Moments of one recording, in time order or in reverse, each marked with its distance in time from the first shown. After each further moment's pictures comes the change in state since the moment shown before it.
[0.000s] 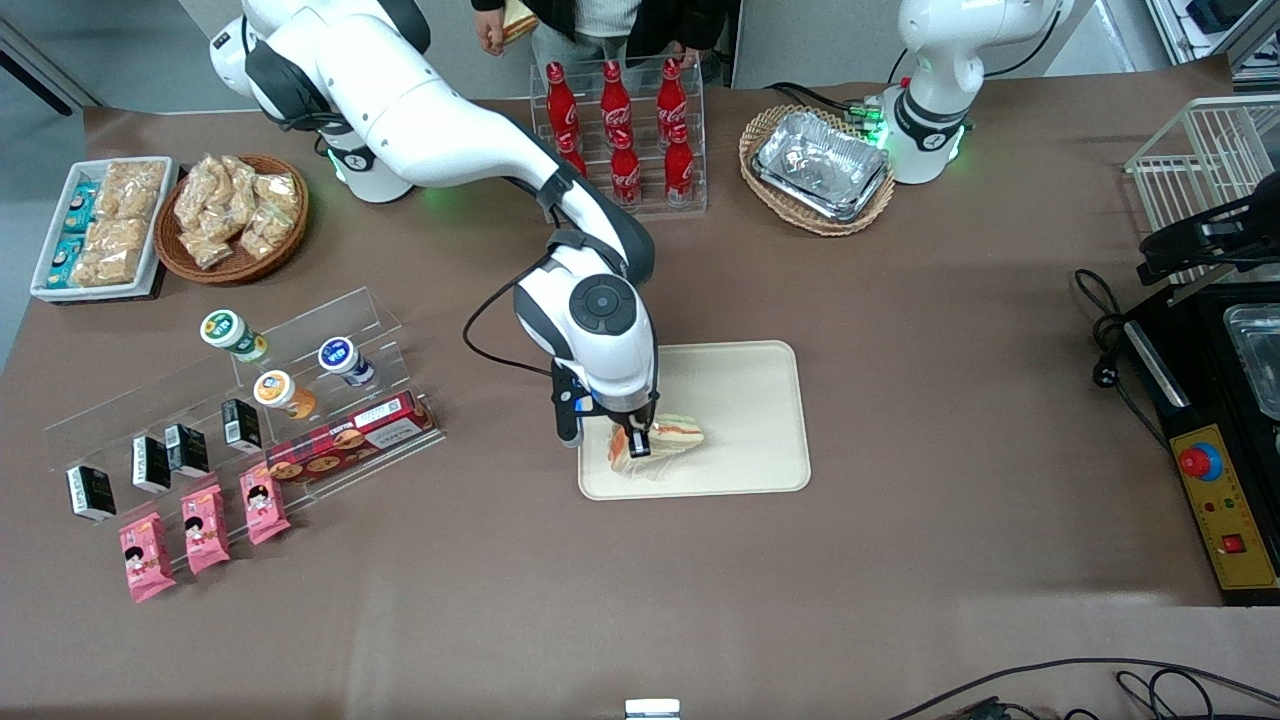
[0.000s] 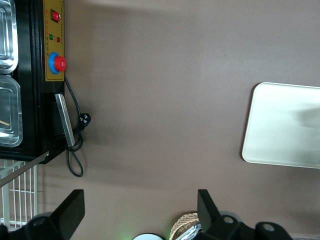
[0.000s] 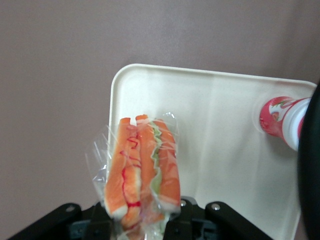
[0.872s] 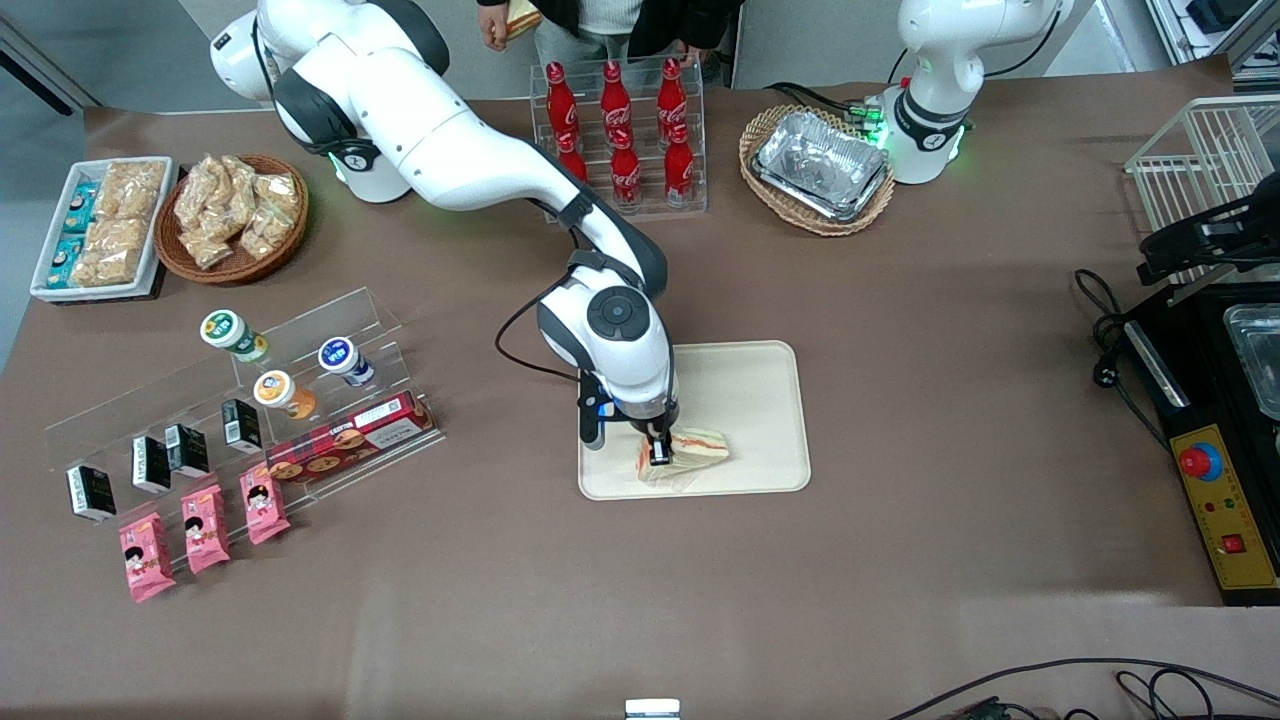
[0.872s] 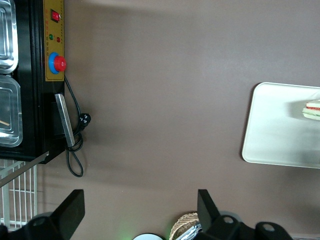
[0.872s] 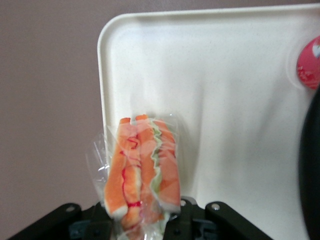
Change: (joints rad) arm 0.026 0.104 -0.001 0.040 0.000 0.162 0.131
